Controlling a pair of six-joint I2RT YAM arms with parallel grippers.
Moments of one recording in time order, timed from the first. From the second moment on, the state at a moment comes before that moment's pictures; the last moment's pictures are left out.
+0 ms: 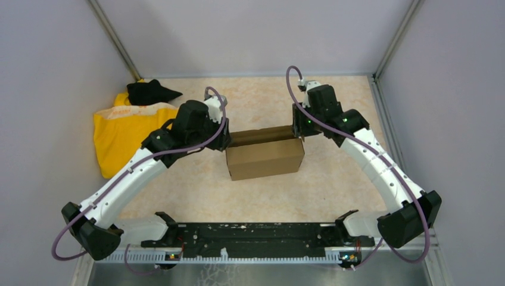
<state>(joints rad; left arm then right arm) -0.68 1.18 1.22 -0.66 -0.01 -0.23 0.49 1.28 1.34 -0.82 0.02 0.25</state>
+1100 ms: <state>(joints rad) -0.67 1.16 1.34 -0.69 -0.01 -0.19 0.47 1.22 1.31 -0.83 0.06 0.27</state>
